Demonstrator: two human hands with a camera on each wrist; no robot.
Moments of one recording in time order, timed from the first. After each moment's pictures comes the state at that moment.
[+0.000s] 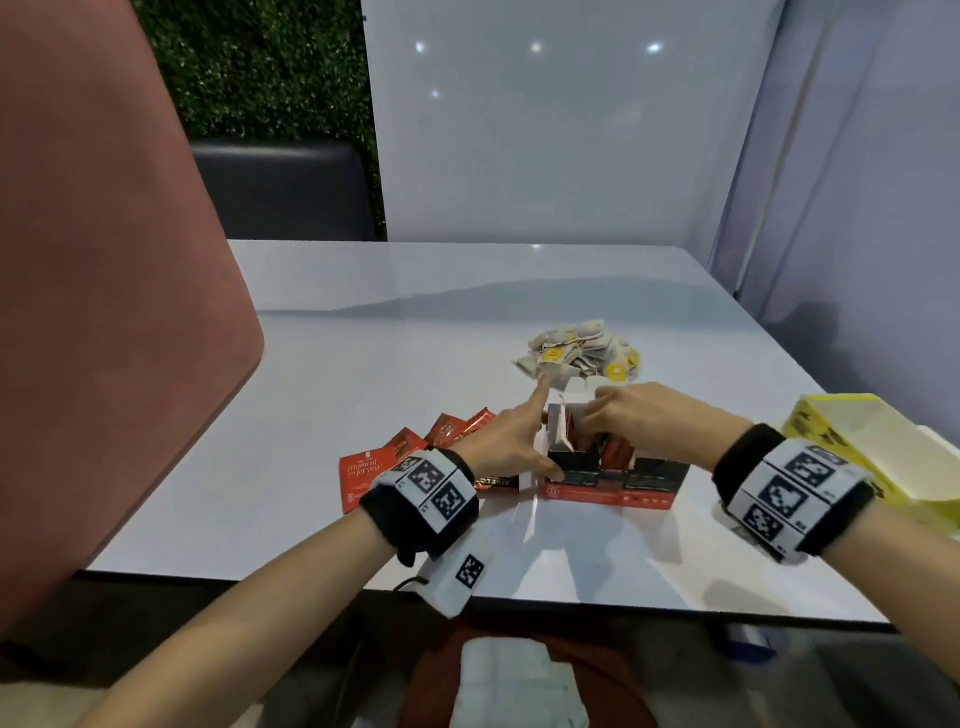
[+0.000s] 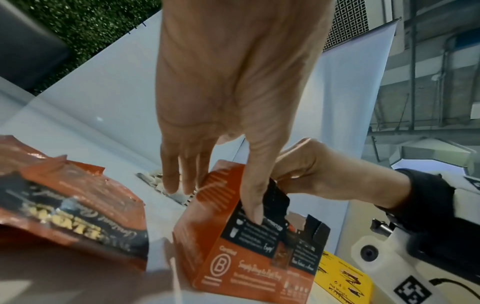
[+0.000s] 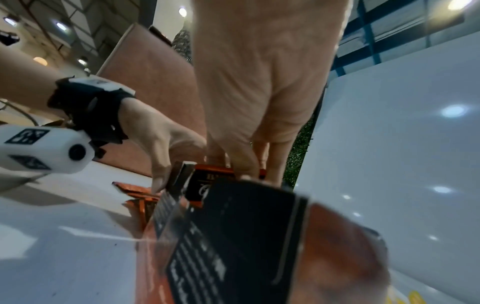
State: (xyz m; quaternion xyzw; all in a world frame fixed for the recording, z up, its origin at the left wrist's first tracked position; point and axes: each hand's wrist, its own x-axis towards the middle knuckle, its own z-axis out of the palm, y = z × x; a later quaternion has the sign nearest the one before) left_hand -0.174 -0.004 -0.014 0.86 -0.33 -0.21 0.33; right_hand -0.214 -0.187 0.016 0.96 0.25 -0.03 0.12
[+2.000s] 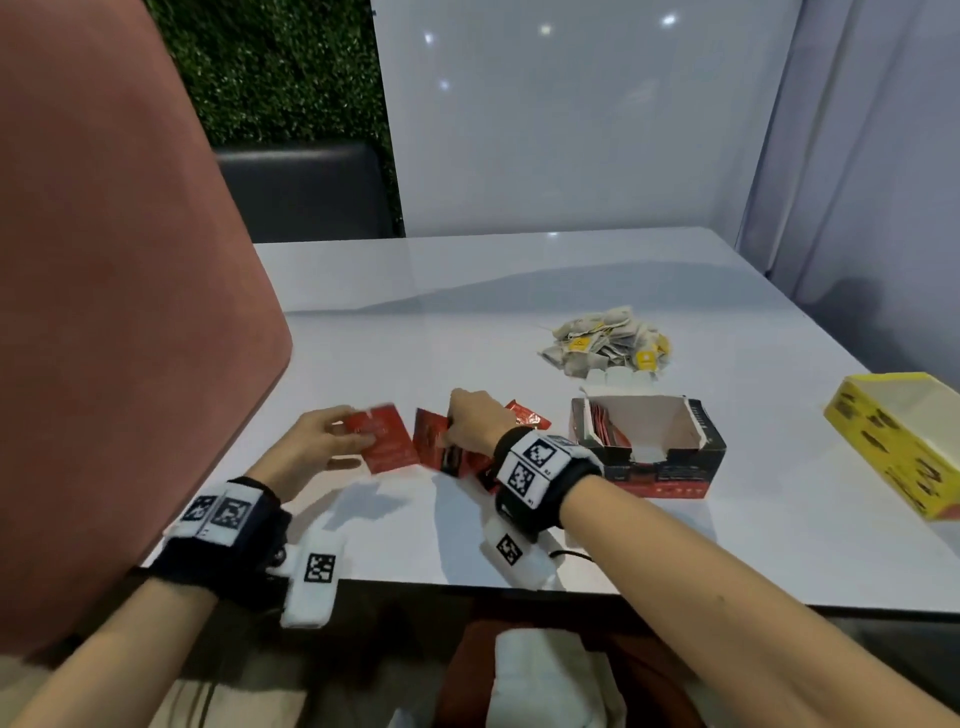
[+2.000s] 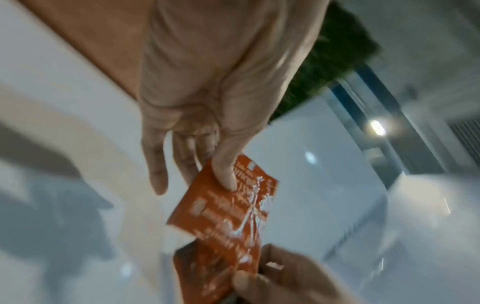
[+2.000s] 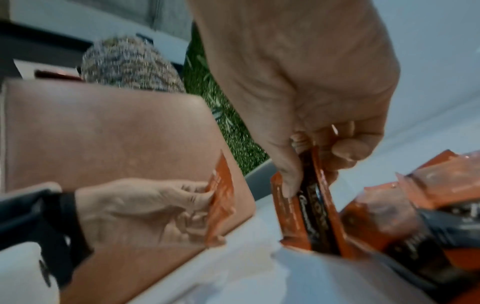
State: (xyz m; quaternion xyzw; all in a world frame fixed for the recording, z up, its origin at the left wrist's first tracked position) left_hand -0.139 0.190 -0.030 0.80 -0.03 -0.14 0.58; right_hand -0.147 -0.008 -0.024 0.97 0.02 -0.07 -0.25
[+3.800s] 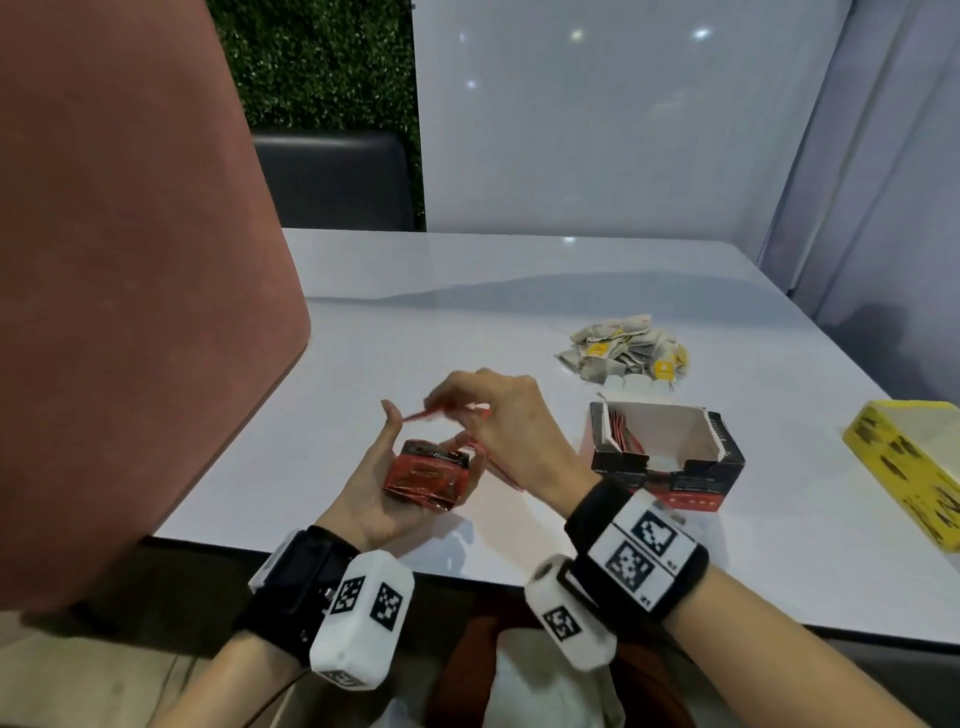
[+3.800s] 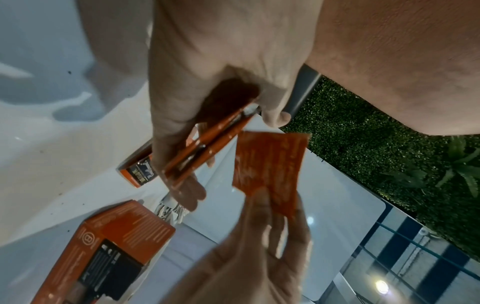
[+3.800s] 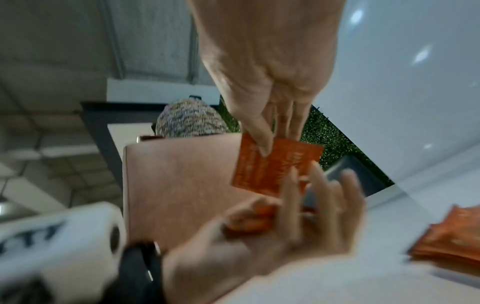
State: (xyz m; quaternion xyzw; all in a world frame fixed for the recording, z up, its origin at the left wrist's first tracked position) left_hand -0.199 0.132 -0.038 0.23 0.15 -0.37 0.89; right_hand -0.214 -0.013 0.007 0.85 0.20 0.15 -0.45
